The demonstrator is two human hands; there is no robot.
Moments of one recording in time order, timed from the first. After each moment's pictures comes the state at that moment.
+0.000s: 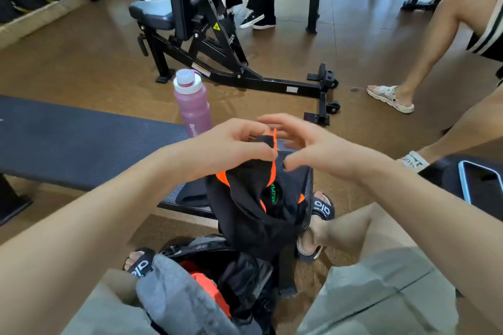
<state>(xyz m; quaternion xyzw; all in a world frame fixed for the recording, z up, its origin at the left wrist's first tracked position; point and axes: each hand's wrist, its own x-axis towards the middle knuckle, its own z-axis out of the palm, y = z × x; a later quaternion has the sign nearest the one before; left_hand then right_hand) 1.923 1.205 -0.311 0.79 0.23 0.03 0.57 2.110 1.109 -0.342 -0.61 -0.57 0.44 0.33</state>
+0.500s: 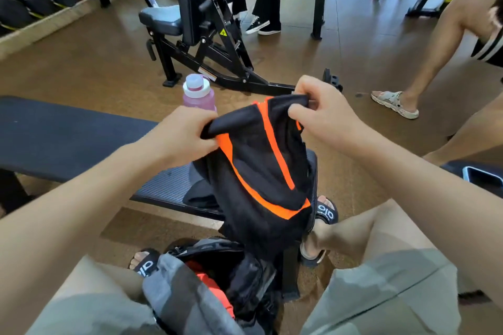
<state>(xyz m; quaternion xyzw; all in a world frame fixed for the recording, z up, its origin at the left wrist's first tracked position) 1.877 1.264 -0.321 0.93 0.30 0.12 0.15 2.109 1.136 -0.312 -0.69 -0.55 0.16 0.44</state>
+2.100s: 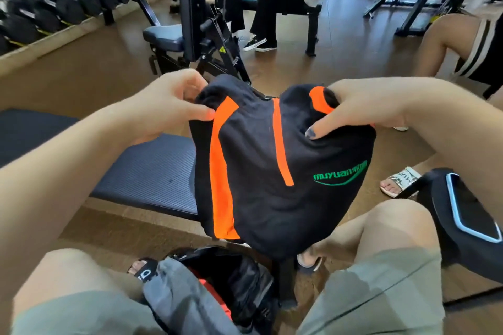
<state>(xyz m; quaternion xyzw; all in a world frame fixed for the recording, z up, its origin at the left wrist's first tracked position) 1.867 1.261 -0.252 0.81 0.32 0.20 0.45 2.122 1.087 -0.213 -0.74 -0.54 0.37 0.14</state>
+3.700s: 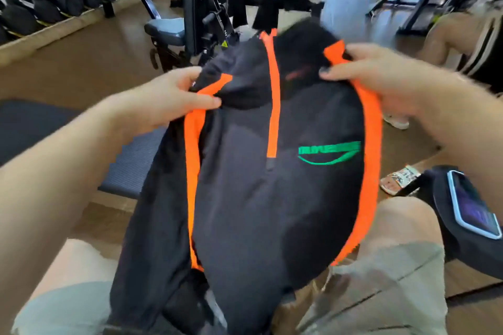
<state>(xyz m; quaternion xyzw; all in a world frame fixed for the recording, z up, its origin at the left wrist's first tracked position) 1.863 1.284 -0.272 0.80 0.30 0.16 0.50 2.196 1.135 -0.247 -0.66 -0.46 0.36 0.48</state>
